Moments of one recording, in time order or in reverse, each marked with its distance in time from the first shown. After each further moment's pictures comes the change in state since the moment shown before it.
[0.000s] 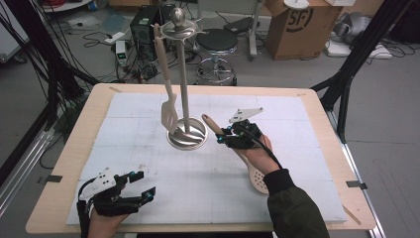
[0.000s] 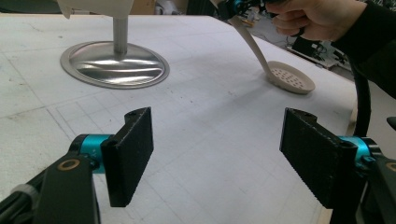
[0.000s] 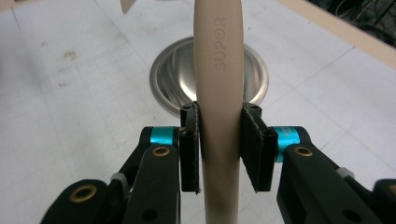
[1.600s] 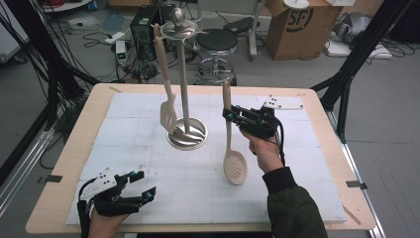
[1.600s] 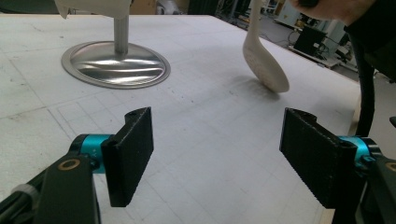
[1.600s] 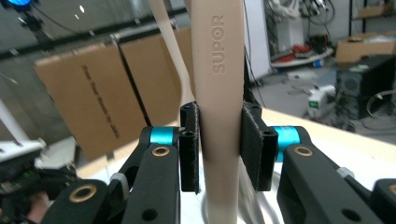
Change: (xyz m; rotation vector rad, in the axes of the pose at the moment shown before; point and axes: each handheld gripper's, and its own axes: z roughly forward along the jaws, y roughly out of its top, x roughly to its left) left arm -0.001 0.000 0.001 0.005 0.005 0.005; right arm -0.010 0.015 -0.051 -0.562 0.174 0.227
